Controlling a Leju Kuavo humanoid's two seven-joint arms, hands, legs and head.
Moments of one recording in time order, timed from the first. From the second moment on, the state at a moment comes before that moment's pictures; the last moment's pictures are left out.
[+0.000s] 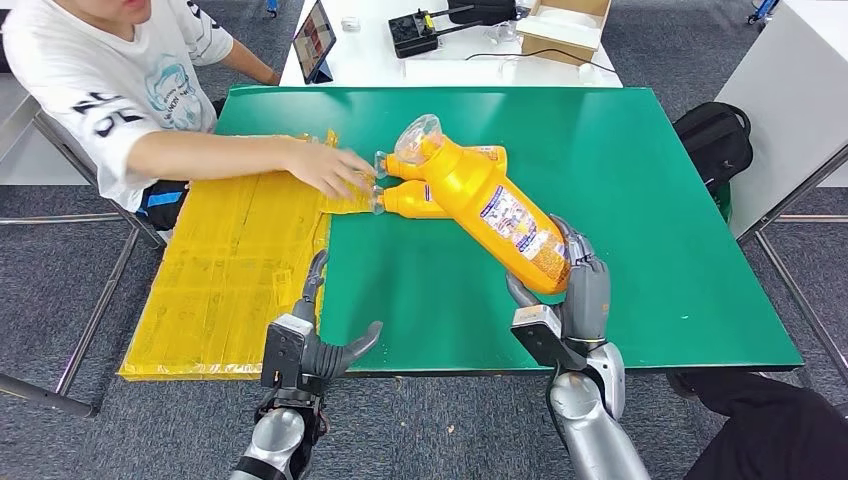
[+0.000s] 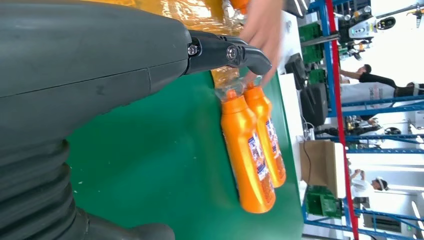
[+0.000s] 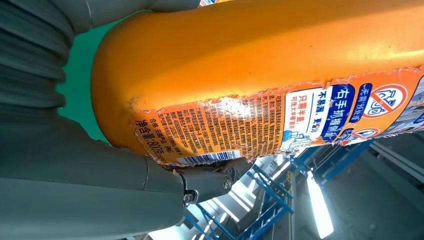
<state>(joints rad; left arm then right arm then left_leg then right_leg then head) -0.11 -0.30 -0.29 -1.18 -0.25 0.24 -0.59 -0.16 0.07 0.08 -1.34 0.50 -0.55 -0.49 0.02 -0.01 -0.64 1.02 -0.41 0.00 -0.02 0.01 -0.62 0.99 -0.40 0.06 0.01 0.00</state>
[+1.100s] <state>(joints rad) -0.07 -0.28 -0.34 -1.32 0.30 -0.35 -0.49 0.01 0.19 0.27 -1.19 0.43 -0.40 -0.66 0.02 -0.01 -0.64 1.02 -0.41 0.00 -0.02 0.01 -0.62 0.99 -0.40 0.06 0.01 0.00</state>
